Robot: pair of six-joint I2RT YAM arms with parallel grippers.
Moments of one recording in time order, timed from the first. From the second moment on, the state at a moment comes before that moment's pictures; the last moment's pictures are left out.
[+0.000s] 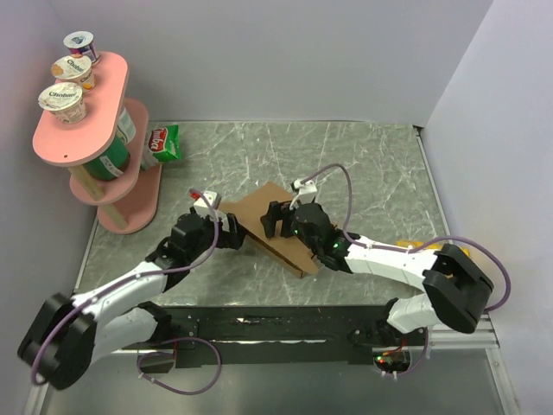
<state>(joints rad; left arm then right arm) -0.57 1.05 0.38 0.30 -0.01 -0.37 0.88 1.36 0.71 0.30 0.31 0.47</state>
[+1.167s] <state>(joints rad) -0.37 1.48 0.70 0.31 0.22 -0.49 0.89 1.57 0.64 0.53 0.37 0.48</state>
